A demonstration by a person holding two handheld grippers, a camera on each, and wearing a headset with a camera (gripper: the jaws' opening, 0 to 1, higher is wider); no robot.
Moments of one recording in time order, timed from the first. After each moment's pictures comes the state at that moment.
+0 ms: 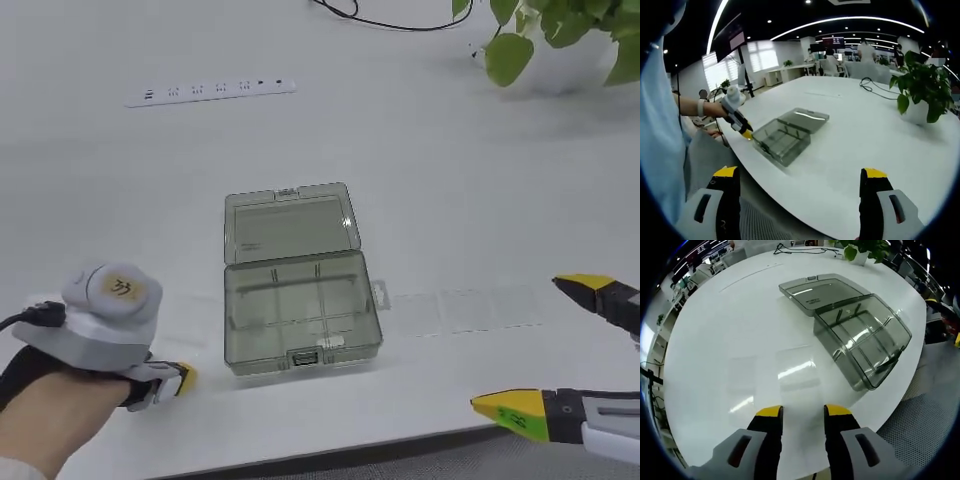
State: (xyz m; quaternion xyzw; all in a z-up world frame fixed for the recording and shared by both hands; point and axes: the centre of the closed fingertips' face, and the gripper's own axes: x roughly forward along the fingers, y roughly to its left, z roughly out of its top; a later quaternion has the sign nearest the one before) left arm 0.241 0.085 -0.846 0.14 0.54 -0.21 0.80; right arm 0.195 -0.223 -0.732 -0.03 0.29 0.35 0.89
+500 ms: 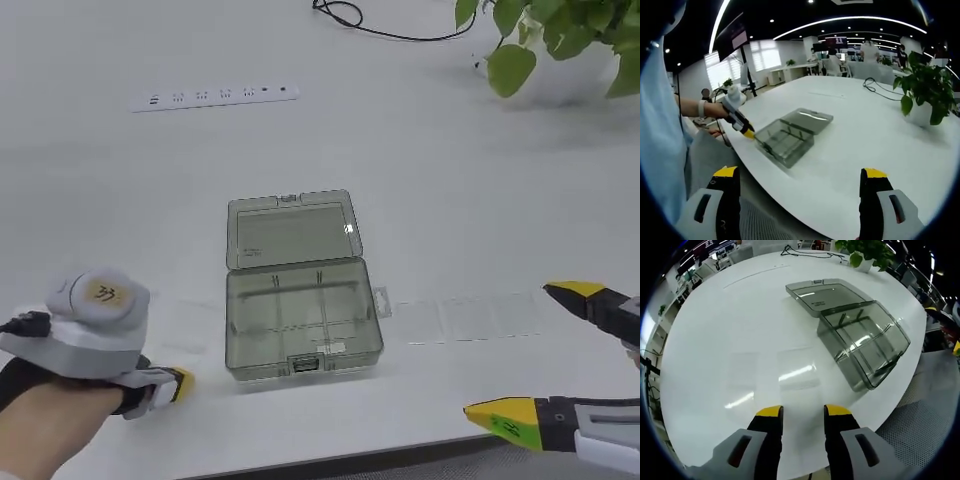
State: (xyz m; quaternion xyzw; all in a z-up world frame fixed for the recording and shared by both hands) left arm 0.237 0.089 -0.844 0.10 0.53 -0.20 0.81; right arm 0.195 -0.215 -0.731 -0.03 0.29 0.36 0.89
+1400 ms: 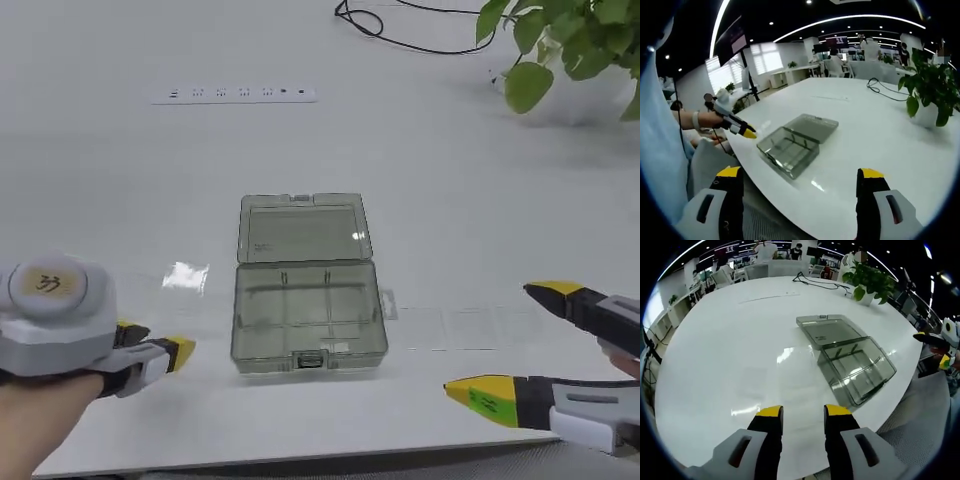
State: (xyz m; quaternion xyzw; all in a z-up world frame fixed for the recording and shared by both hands) left arm 0.248 0.085 -0.802 0.02 0.44 -0.20 0.88; right arm 0.213 -0.194 -0.719 -0.01 0.29 0.38 0.88
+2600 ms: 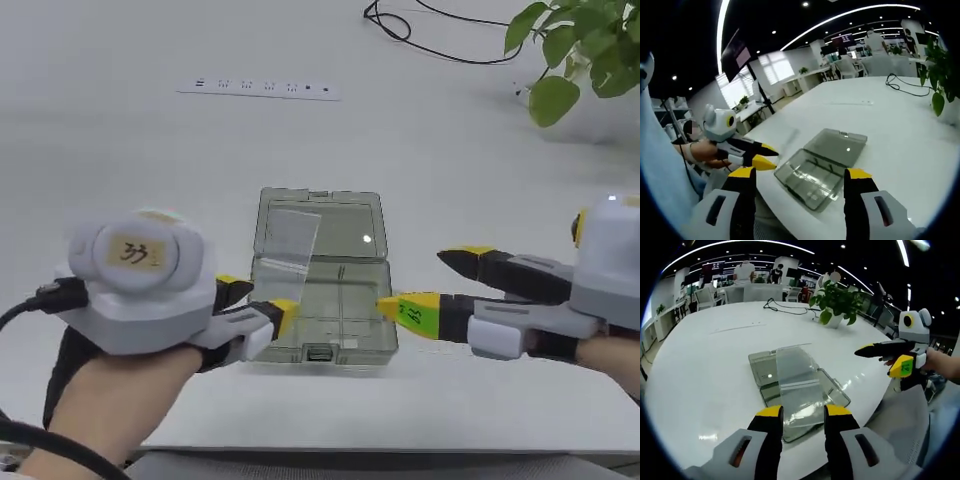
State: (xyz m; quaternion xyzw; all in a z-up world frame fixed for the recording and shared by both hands) left arm 0.249 -0.020 -0.748 -0.01 0.35 -0.30 0.89; right arm 0.249 -0.122 -0.705 0.08 0.29 0.43 0.85
